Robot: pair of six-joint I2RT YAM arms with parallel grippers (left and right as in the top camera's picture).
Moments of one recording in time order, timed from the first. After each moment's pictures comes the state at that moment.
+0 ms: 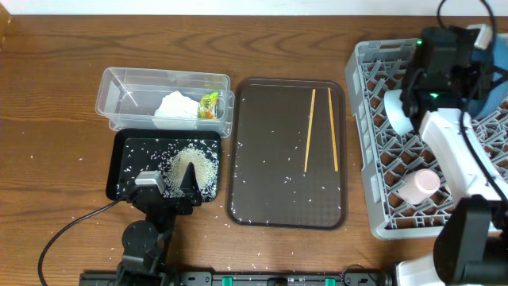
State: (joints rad) left arm -0.18 0.01 0.06 -0.21 -0.09 -0.28; right arm -0.01 1.66 1.22 0.00 1.36 -0.49
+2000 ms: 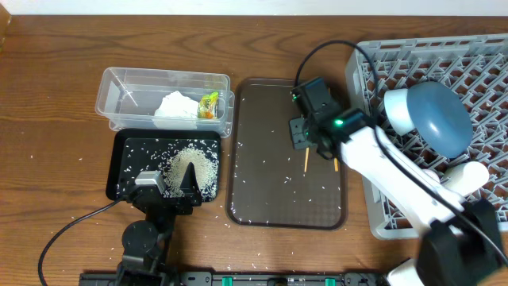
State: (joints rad) left arm -0.18 0.01 0.06 -0.21 -0.09 -0.28; right arm 0.55 1.69 1.23 -0.69 0.09 0.33
